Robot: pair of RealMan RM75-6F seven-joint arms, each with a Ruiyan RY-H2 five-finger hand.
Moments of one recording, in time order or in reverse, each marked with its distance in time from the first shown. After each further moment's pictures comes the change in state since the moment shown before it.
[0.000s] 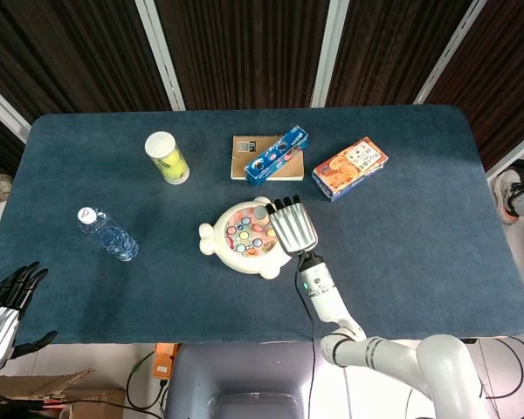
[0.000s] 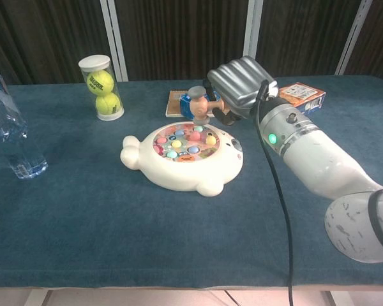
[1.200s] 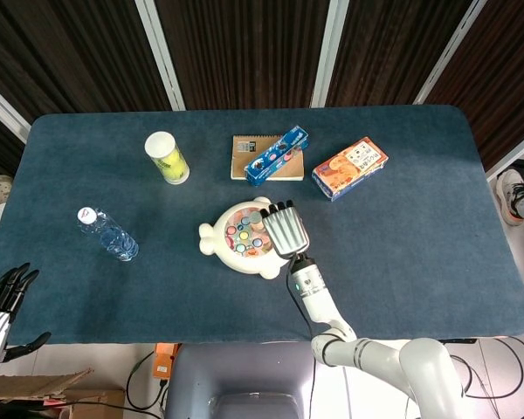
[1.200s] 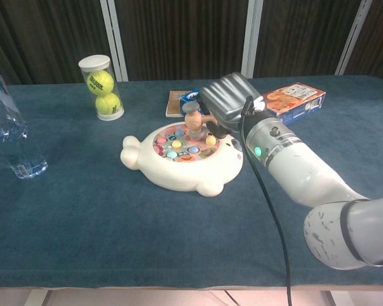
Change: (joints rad) left arm 0.021 0.004 -0.001 0.009 0.005 0.032 -0.016; right arm 0.033 -0.091 0.006 0.134 0.027 -0.062 0.003
